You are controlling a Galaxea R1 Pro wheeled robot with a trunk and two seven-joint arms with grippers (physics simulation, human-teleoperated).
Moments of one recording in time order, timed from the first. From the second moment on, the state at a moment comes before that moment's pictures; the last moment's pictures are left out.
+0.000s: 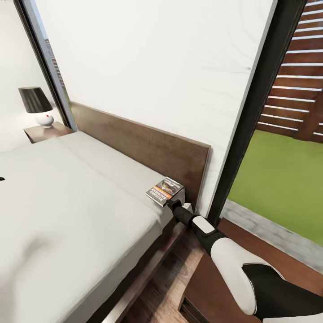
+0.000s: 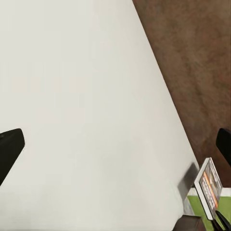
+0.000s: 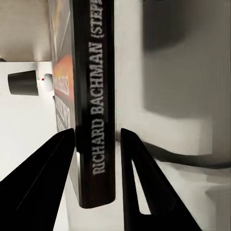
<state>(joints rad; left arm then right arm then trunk) -0.97 1.01 -0.09 -0.60 1.07 1.00 -0.60 -0.98 0.17 -0.04 -0.23 -1.10 0.31 0.28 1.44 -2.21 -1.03</state>
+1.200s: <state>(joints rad) -0.97 0.98 -0.10 -0.51 1.05 1.00 -0.60 -0.98 0.17 -0.04 -0.24 -1.10 0.31 0.31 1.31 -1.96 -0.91</state>
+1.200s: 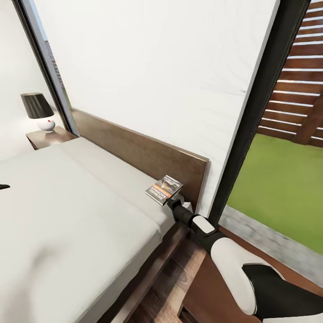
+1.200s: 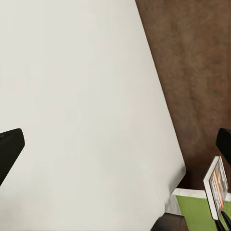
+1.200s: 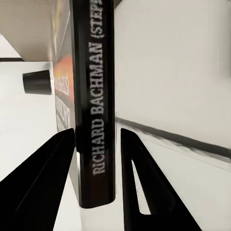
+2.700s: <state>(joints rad) -0.97 0.93 -0.10 -0.51 0.98 0.99 -0.60 -0.98 0.17 -0.01 -0.24 -1.09 0.31 0.32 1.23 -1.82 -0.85</state>
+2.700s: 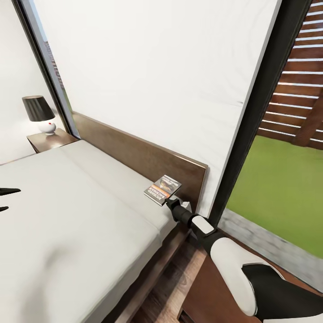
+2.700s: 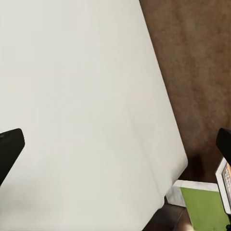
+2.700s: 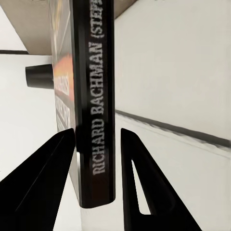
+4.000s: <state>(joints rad) -0.97 0.93 -0.10 -0.51 0.98 0.99 -0.60 -0.97 0.17 0.04 -0.24 -1.09 0.31 0.32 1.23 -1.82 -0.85</state>
